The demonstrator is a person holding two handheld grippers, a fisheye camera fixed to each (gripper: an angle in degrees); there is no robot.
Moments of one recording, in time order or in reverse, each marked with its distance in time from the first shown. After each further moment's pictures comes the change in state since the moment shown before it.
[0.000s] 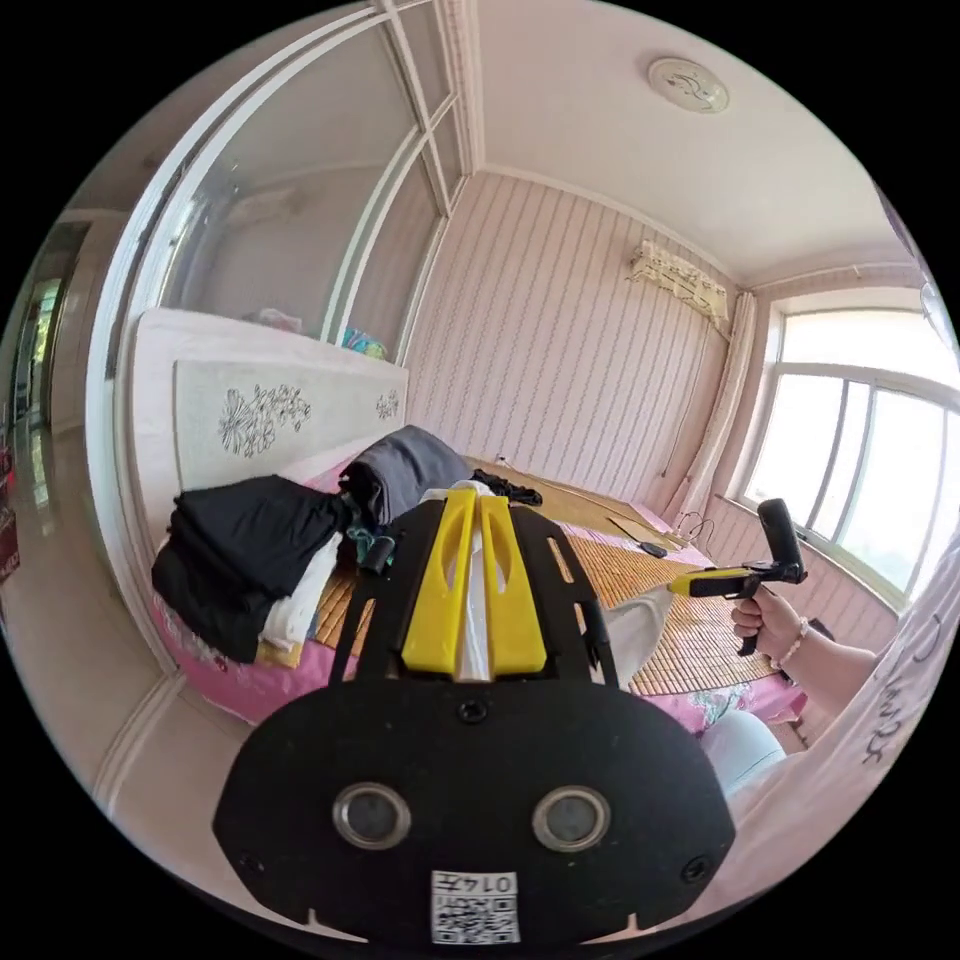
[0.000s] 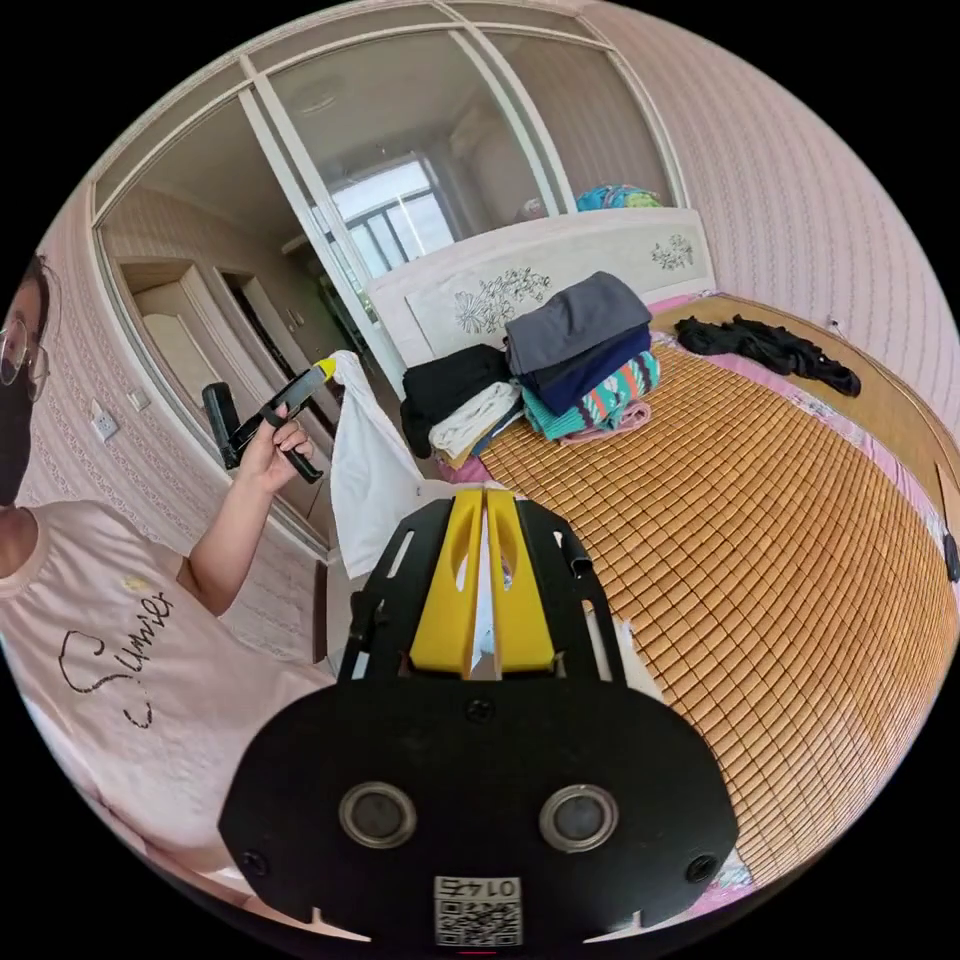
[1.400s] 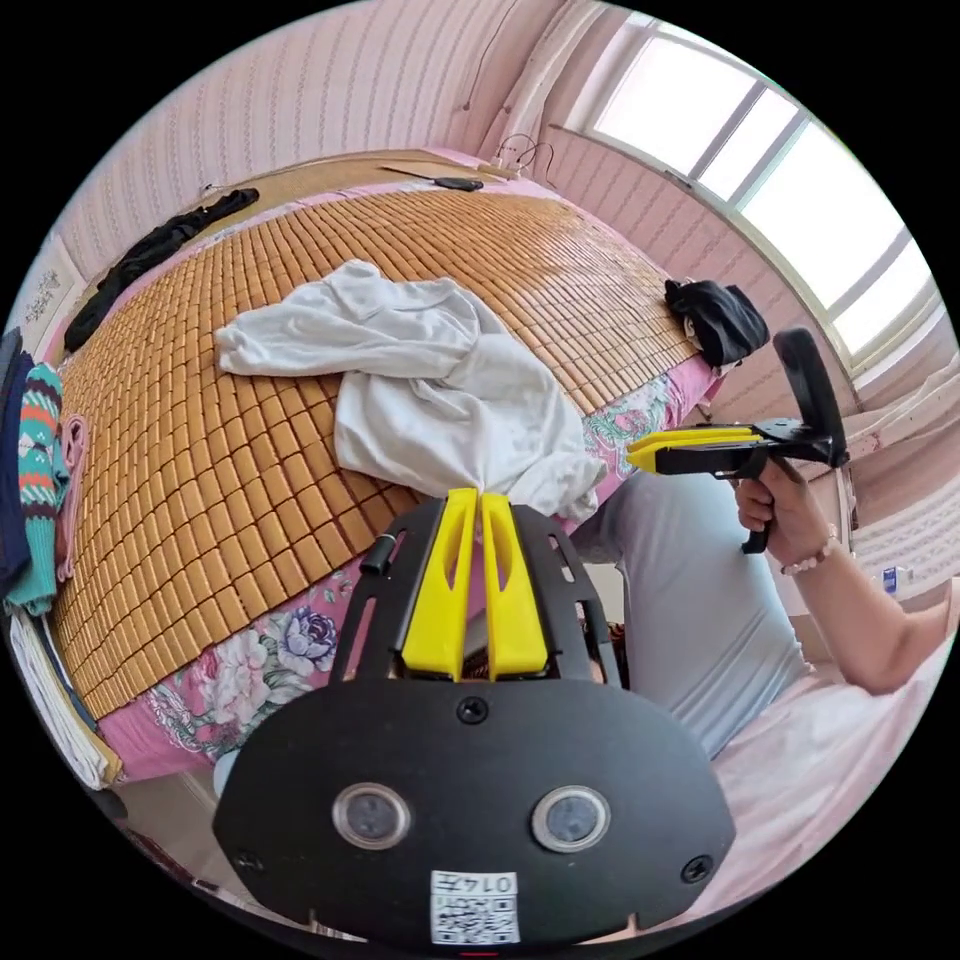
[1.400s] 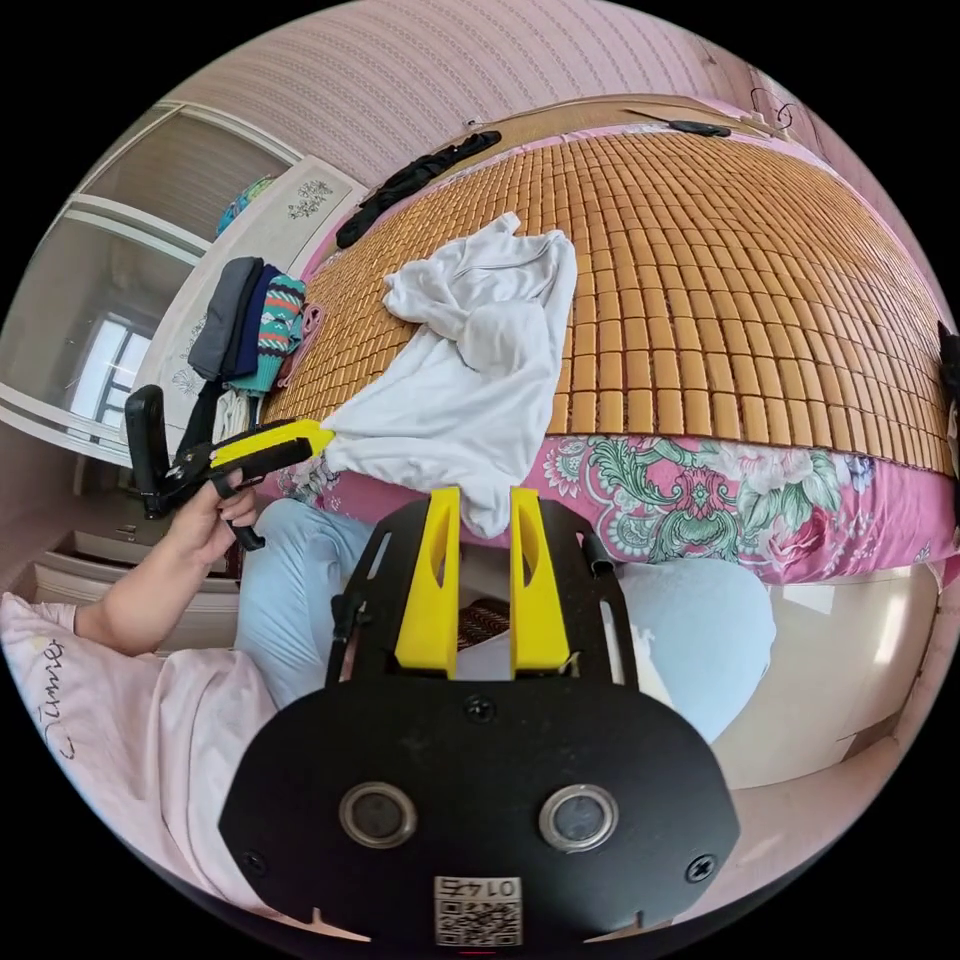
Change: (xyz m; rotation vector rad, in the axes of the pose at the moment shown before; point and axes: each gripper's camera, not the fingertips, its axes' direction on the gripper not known) left arm 0.367 0.194 0.456 -0.979 0.461 0.445; right arm 0.289 0.223 -0.238 -0.082 0.303 0.849
